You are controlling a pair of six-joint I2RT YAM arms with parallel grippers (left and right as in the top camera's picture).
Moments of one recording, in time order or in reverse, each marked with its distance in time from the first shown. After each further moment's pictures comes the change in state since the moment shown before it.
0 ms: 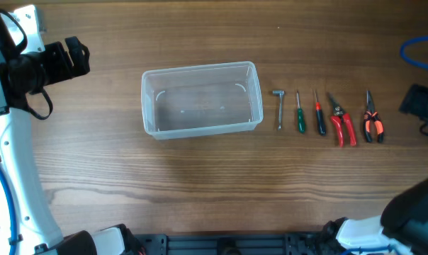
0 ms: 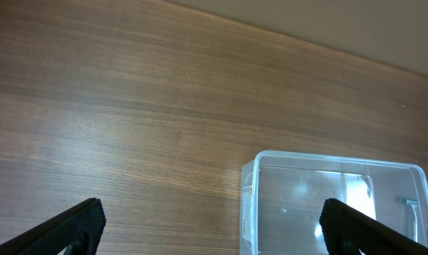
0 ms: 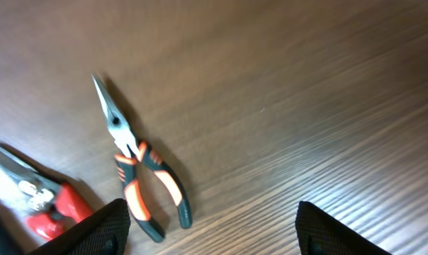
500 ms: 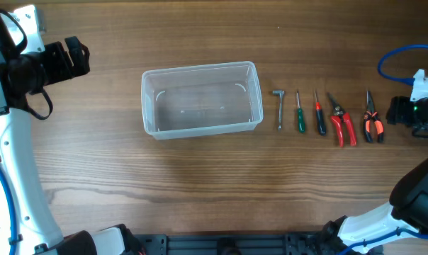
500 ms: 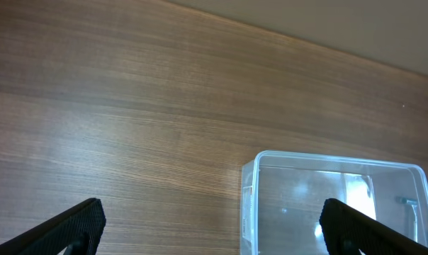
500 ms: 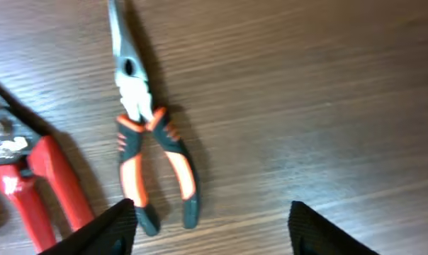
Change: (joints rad) left arm 0.000 0.000 0.000 0.000 0.000 0.000; right arm -0.001 0.129 -0.002 -0.028 -0.090 -0.235
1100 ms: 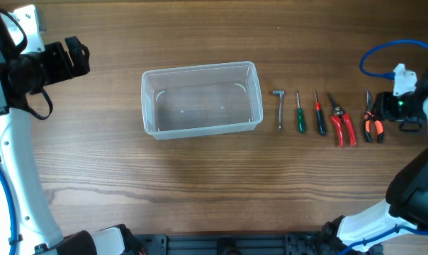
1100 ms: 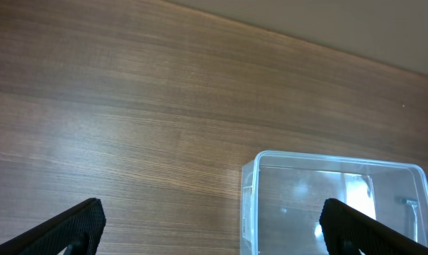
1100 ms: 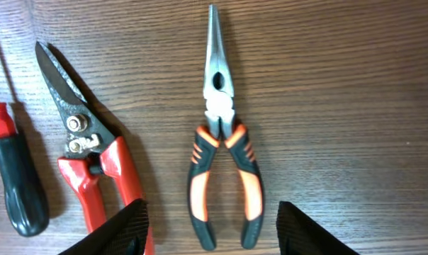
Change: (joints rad) left arm 0.000 0.000 0.000 0.000 0.000 0.000; right arm 0.101 0.017 0.000 -0.017 -0.033 -0.010
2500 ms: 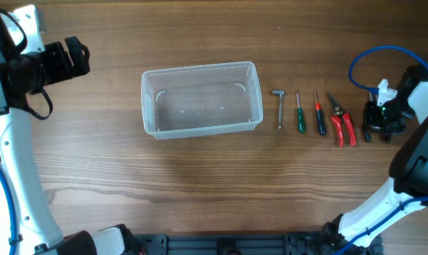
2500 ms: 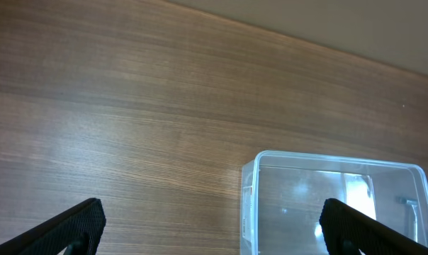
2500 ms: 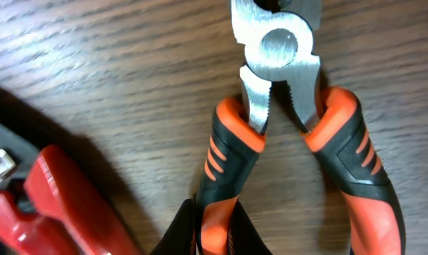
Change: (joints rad) left arm 0.000 0.000 0.000 0.000 0.000 0.000; right arm 0.016 0.198 0.010 -0.051 0.019 0.167
